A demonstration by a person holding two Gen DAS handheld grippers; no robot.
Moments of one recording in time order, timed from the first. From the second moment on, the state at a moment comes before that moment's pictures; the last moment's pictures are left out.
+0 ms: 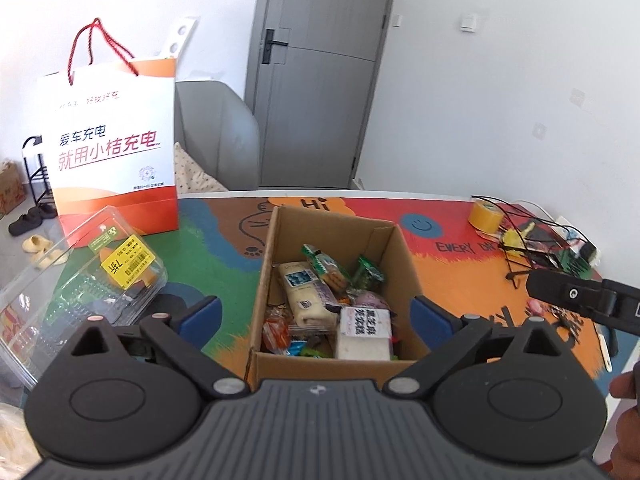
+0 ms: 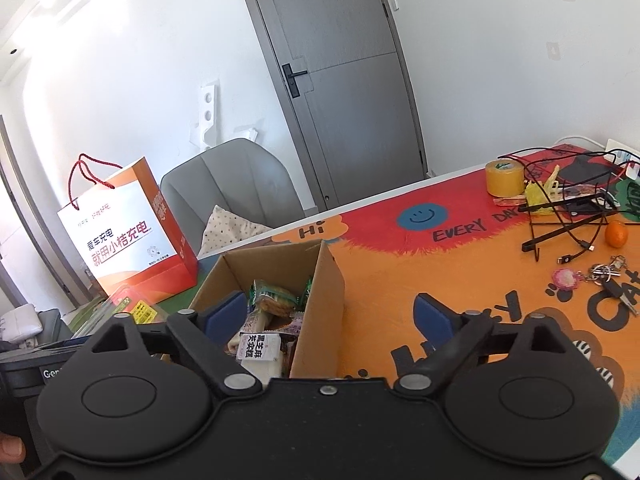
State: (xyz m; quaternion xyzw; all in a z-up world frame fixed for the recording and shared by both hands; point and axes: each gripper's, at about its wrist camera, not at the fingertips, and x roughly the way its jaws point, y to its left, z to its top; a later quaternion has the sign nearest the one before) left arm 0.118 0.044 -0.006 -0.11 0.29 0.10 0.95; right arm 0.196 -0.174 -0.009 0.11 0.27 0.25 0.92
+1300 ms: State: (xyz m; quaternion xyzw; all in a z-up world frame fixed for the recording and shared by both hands) left arm 0.048 0.044 0.020 -0.07 0.29 0.07 0.95; right arm 0.130 -0.228 0.015 0.06 0.27 0.24 0.93
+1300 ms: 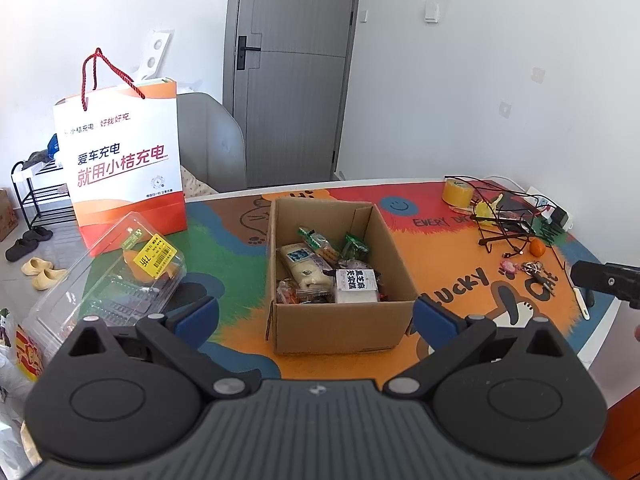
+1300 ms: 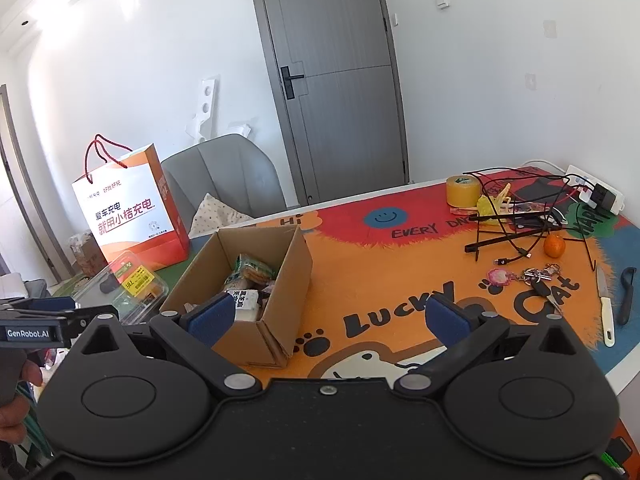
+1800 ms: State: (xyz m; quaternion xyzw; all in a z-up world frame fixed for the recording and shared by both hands) left arm 0.043 0.044 0.023 -0.07 0.30 0.06 0.95; right arm 0.128 -0.222 0.016 0.04 0.27 0.24 0.93
